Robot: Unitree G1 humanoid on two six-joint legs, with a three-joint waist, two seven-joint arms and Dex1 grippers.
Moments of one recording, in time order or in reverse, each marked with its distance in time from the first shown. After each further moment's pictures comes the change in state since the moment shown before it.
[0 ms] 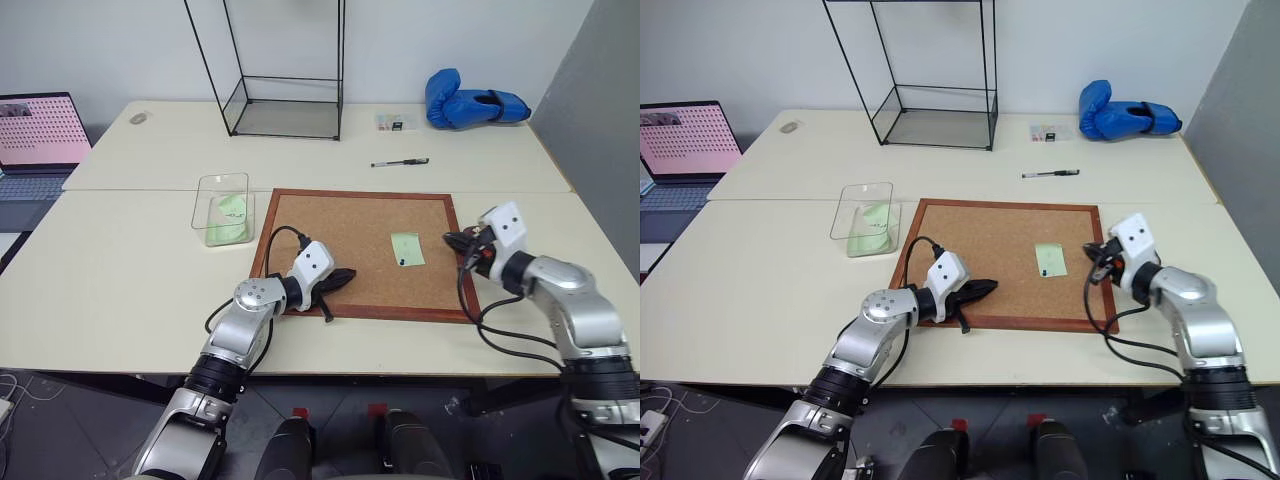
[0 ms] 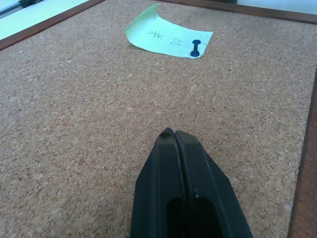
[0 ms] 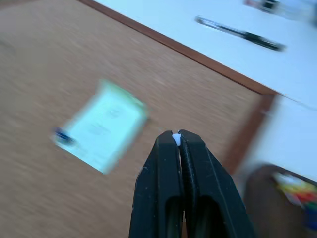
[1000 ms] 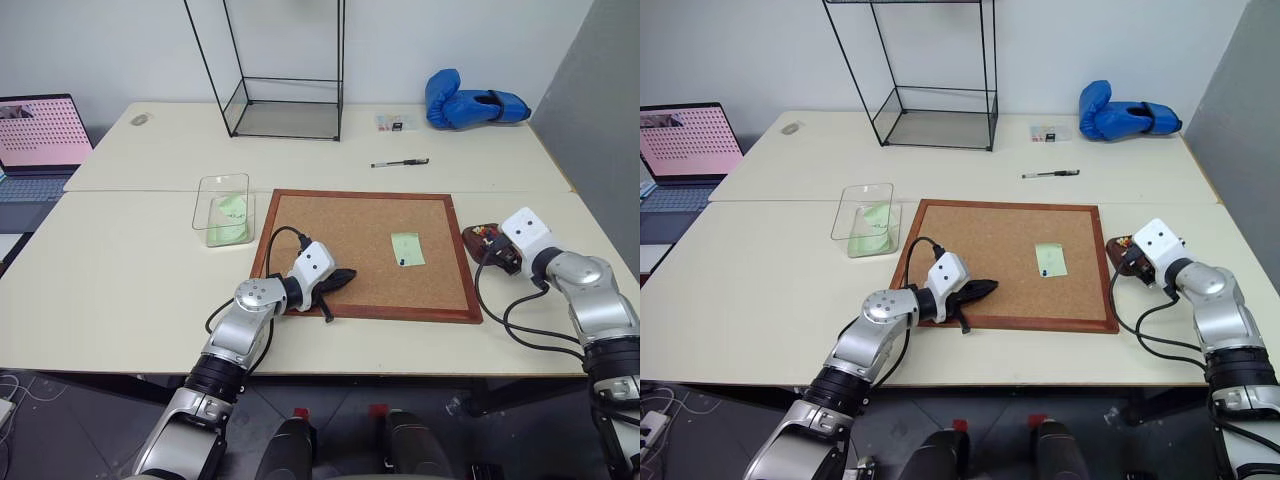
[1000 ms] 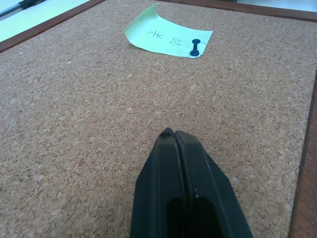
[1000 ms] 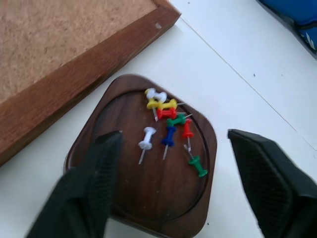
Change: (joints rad) left arm -0.001 -0.002 -0.004 0.009 0.006 -0.018 0.002; right arm -0.092 -0.061 0.031 0.221 -0.180 -0.141 -0.053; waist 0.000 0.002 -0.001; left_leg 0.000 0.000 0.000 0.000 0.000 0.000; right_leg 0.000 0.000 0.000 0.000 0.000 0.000
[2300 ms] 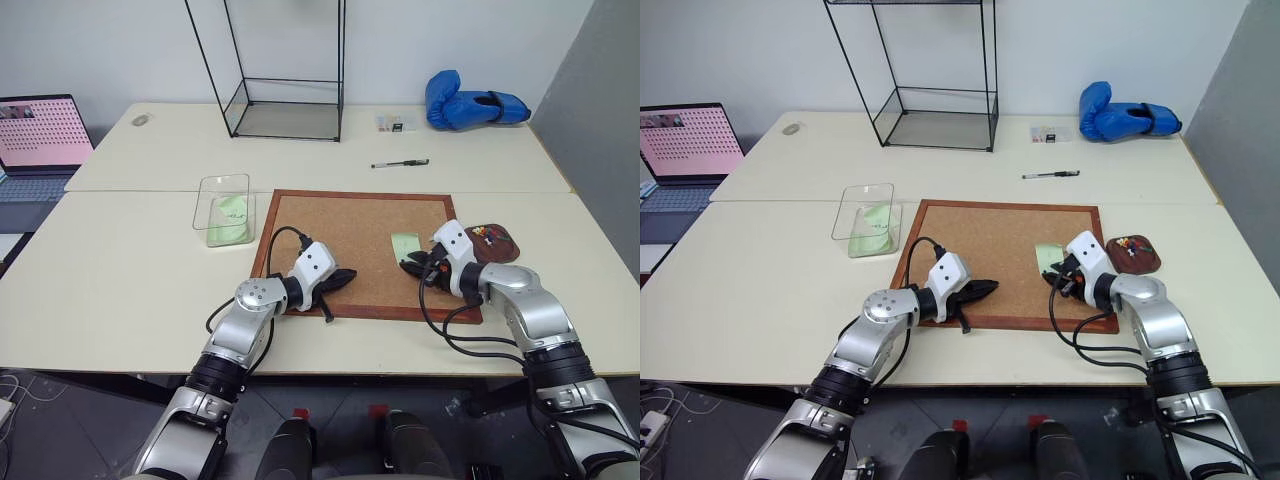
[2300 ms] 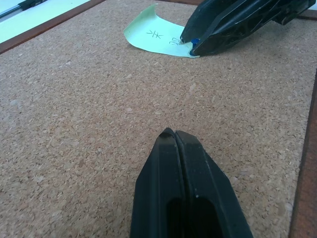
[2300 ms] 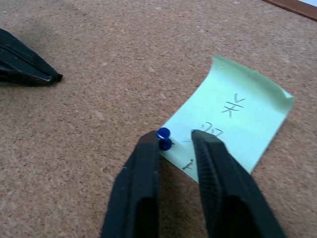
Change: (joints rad) left arm -0.004 0.000 -0.003 0.009 0.005 -0.004 0.000; right arm 0.007 0.247 0.141 -0.143 0.196 0.199 0.171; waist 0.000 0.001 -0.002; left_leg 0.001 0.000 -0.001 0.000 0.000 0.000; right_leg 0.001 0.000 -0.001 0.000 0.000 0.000
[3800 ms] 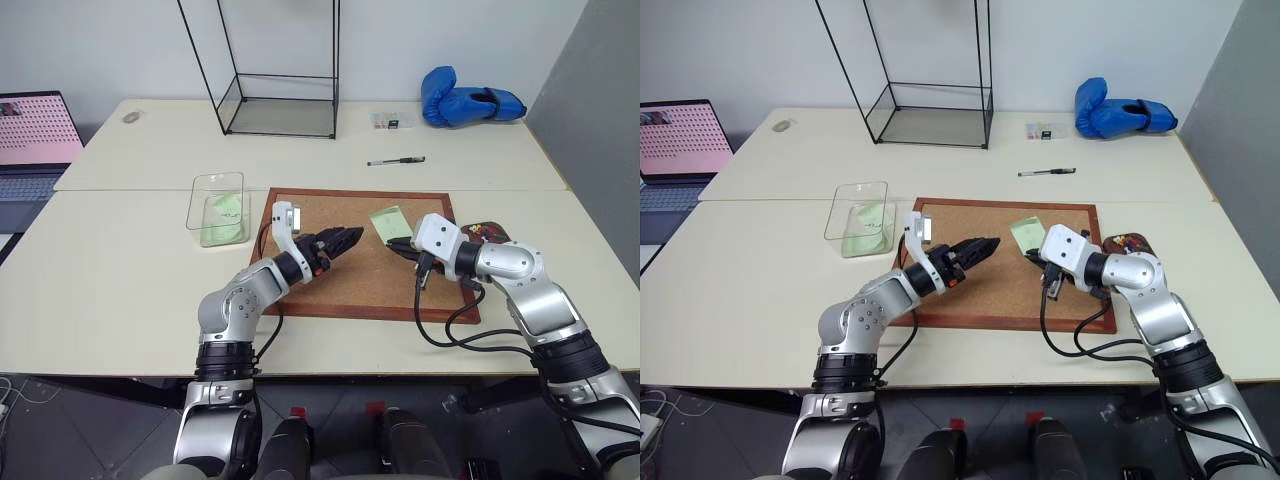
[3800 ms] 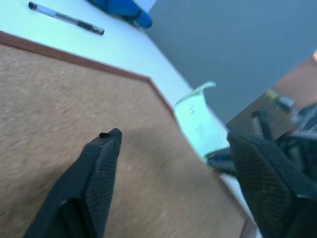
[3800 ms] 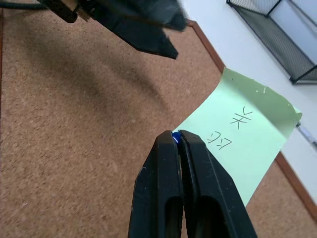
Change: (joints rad) left arm -0.119 -0.255 0.447 -0.153 -0.590 0.675 0.265; right arm -0.058 -0.102 0.109 -0.154 -0.171 -0.303 0.085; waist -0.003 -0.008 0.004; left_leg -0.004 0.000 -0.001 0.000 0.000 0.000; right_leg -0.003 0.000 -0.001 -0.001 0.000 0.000
